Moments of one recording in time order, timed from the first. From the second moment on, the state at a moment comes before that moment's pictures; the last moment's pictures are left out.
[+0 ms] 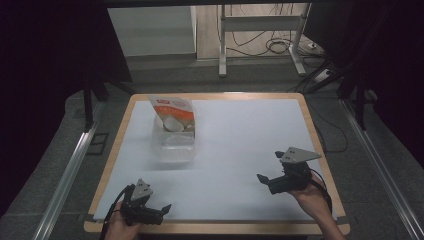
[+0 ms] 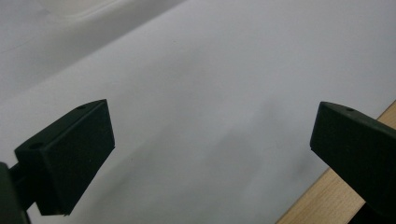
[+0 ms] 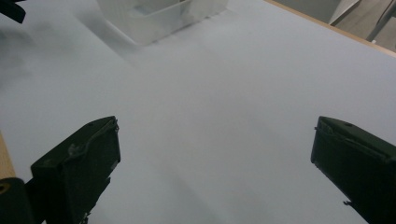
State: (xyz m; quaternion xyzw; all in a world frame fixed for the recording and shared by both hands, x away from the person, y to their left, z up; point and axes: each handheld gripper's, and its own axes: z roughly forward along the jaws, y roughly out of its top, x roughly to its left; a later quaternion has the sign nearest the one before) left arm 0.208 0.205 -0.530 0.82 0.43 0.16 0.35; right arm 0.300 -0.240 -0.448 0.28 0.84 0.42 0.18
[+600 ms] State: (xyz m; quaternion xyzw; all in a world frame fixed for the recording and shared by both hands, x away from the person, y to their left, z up) left arm 0.208 0.204 -0.529 0.82 0.43 0.16 0.34; right arm 0.281 -0.278 -0.473 0.32 0.84 0.40 0.20
